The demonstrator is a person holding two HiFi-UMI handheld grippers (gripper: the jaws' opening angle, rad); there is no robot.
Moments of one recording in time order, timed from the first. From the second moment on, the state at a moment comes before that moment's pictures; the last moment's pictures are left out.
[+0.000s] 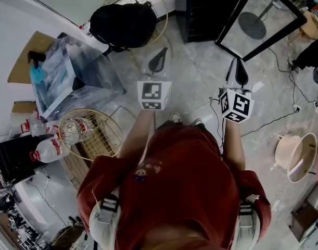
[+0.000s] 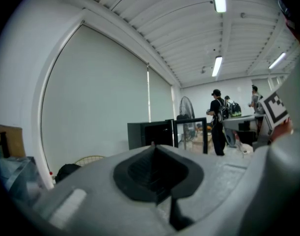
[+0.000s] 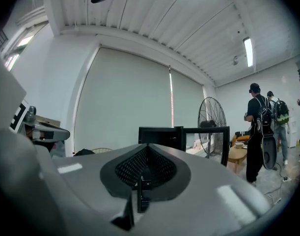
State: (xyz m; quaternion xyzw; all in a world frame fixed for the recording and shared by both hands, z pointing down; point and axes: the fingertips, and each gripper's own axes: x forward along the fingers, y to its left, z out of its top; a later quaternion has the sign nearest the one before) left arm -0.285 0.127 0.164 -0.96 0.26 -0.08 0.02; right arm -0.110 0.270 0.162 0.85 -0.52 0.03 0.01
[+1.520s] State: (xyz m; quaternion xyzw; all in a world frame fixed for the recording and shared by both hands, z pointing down) left arm -0.251 0.087 0.193 -0.96 0.26 -0.10 0.02; right arm -0.074 0.235 0.205 0.86 -0.51 0.06 0.02
